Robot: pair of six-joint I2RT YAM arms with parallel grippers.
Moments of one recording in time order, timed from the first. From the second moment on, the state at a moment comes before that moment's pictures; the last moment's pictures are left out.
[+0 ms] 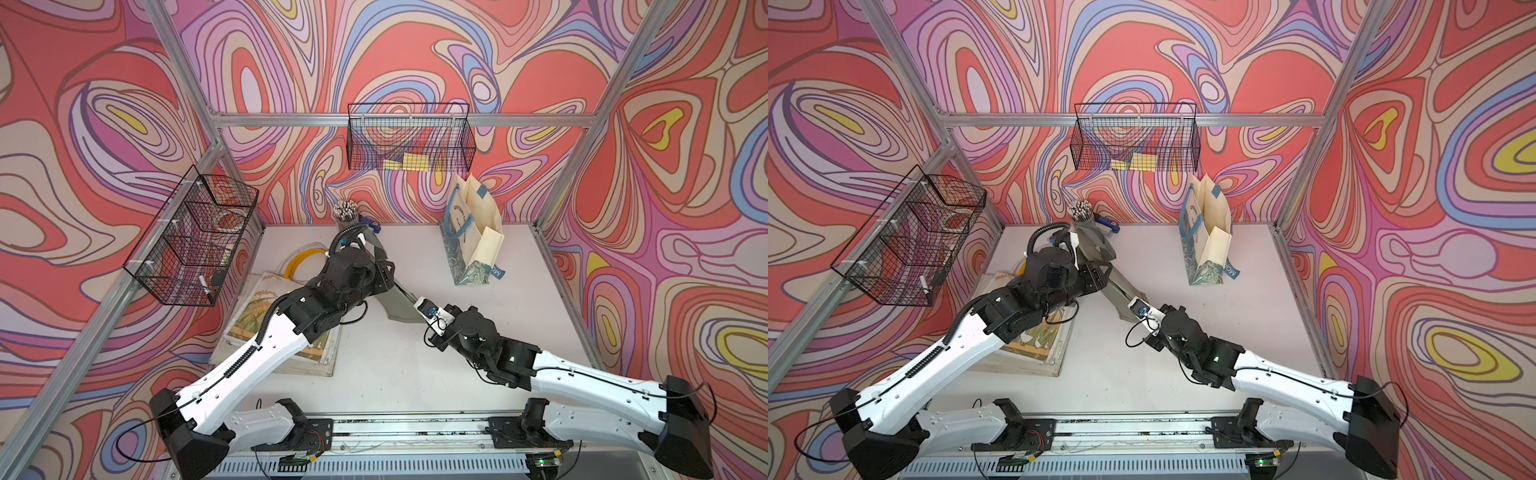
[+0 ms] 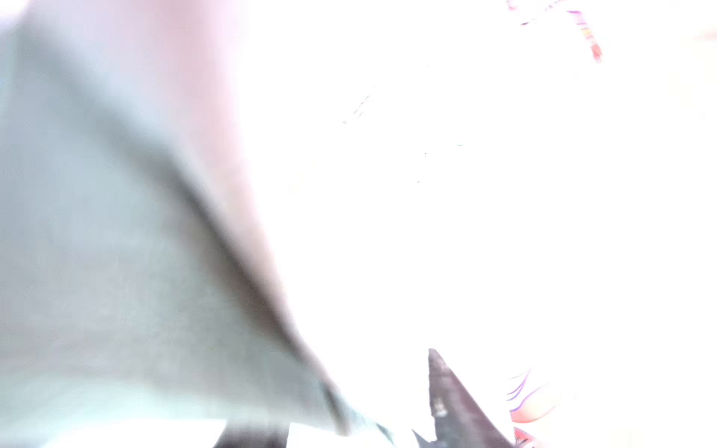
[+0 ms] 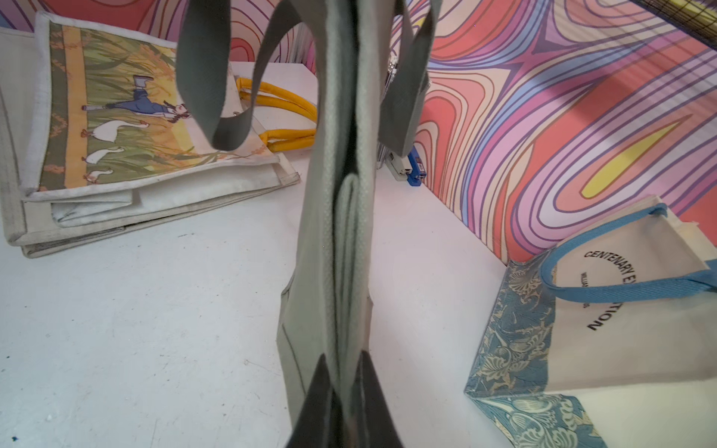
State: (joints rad) left arm -0.74 1.18 1.27 -0.53 -0.18 -0.69; right arm 0.97 1.03 0.71 -0.08 0.32 -0.30
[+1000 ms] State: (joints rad) left arm -0.78 1.17 1.34 -0.69 0.34 0.94; right arm 0.84 1.07 1.20 -0.86 0.06 -0.42
